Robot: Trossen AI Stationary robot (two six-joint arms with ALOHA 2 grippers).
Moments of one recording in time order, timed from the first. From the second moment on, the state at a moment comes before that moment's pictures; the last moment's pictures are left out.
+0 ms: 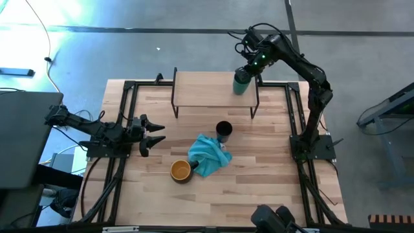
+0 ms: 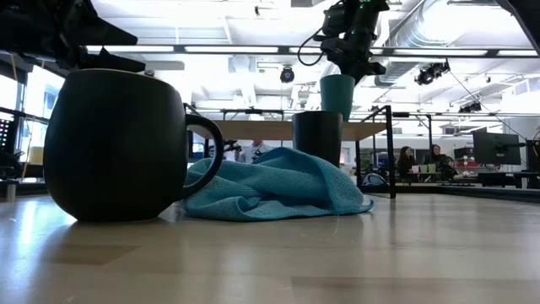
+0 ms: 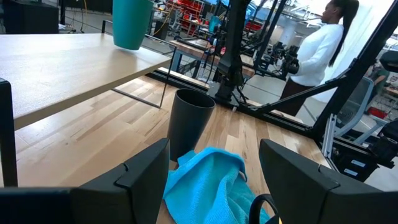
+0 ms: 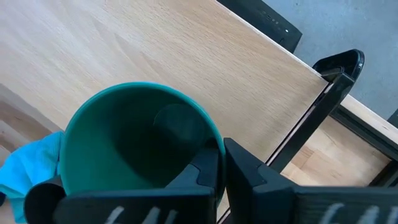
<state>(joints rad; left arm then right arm) -0.22 0.32 0.15 0.08 -0.51 -0.35 -0.76 1.85 2.05 -1.44 -0.08 0.20</state>
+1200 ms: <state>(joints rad) -0.22 0.32 0.15 0.07 -0.52 -0.35 -0.76 1.87 2.05 -1.44 -0.08 0.18</state>
